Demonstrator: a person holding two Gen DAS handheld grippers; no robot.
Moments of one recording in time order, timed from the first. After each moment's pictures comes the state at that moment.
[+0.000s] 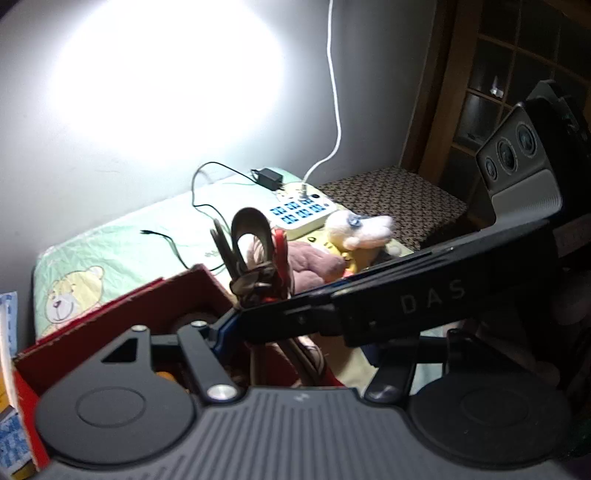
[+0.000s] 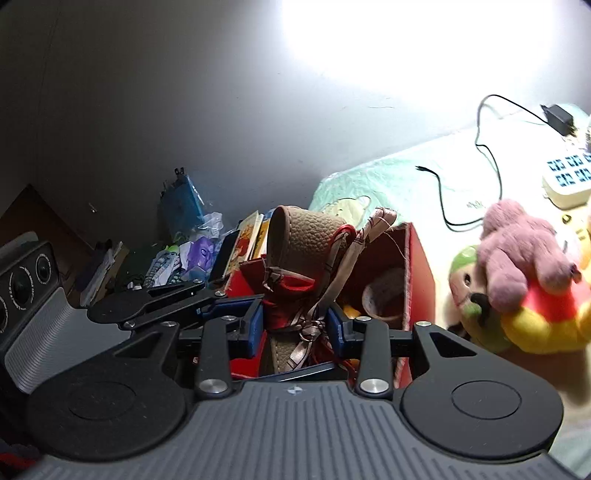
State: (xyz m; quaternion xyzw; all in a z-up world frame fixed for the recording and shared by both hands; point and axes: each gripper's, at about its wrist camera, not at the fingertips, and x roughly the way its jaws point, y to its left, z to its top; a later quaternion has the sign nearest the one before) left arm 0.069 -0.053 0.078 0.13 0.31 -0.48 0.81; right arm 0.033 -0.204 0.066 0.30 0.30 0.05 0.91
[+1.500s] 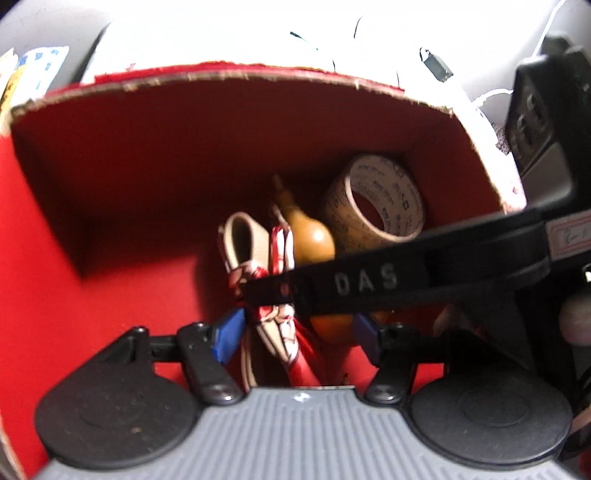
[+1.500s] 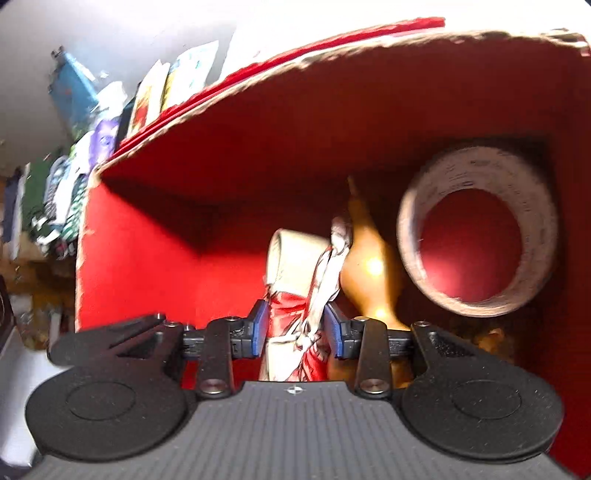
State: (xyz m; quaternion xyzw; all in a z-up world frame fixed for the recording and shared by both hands) left arm 0.213 0.008 -0.075 0.03 0.58 -0.33 0.74; right arm 0.200 -0.152 -0.065 0.32 0.56 0.01 0.77
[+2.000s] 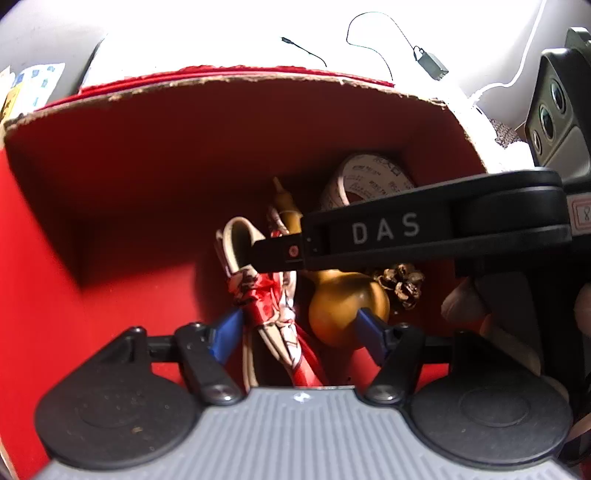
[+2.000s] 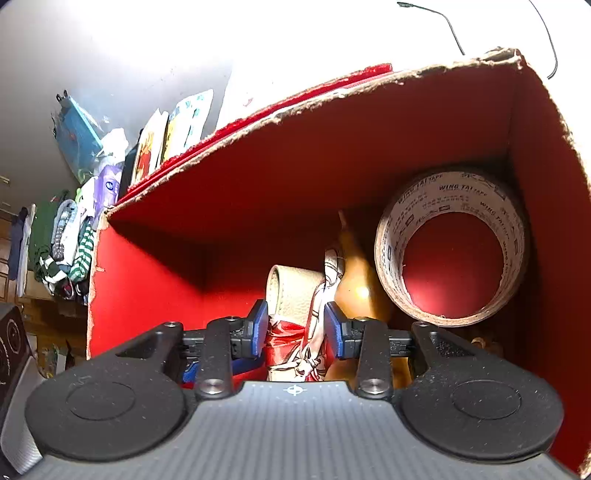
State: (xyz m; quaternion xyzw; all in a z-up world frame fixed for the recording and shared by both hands) left arm 0.206 0.005 -0.072 0.05 0.56 -0.33 0.76; right arm 0.188 -0.169 -0.064 0.35 0.49 -0.02 0.80
